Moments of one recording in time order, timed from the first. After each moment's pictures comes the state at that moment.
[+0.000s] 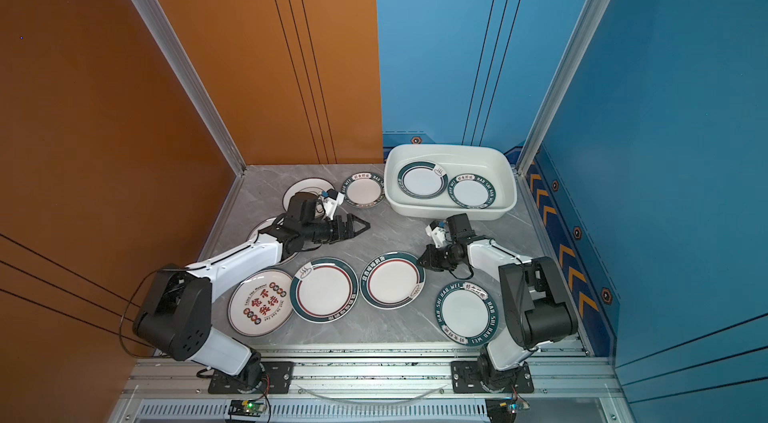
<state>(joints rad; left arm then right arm) -0.41 1.55 0.96 -0.03 0.60 -0.64 0.19 1.59 0.81 -0.35 -0.64 0.25</state>
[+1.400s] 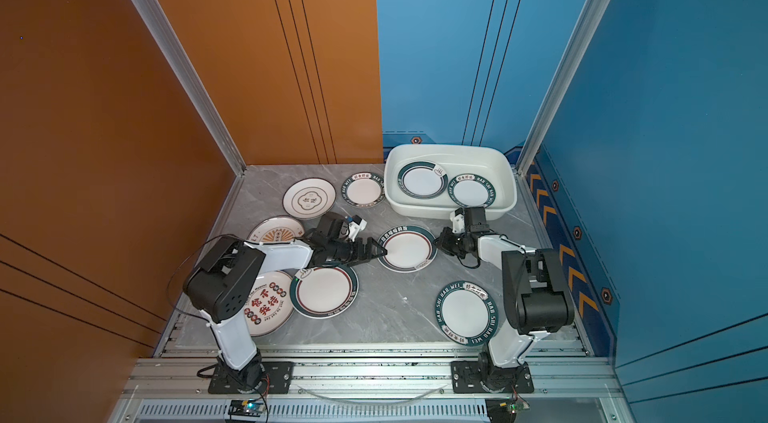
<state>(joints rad) -0.52 1.85 0.92 0.17 0.67 -0.71 0.06 1.67 0.83 -0.14 -0.53 0.48</state>
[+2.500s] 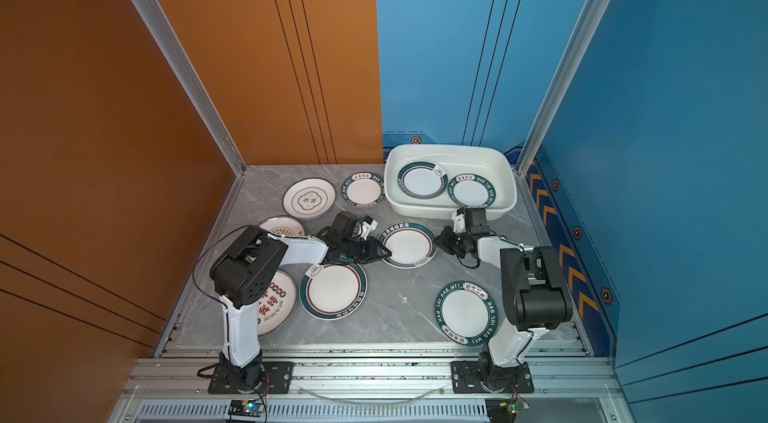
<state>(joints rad) -0.57 2.01 1.05 0.18 0.65 -0.77 0.06 1.69 0.81 -0.05 -0.53 0.53</state>
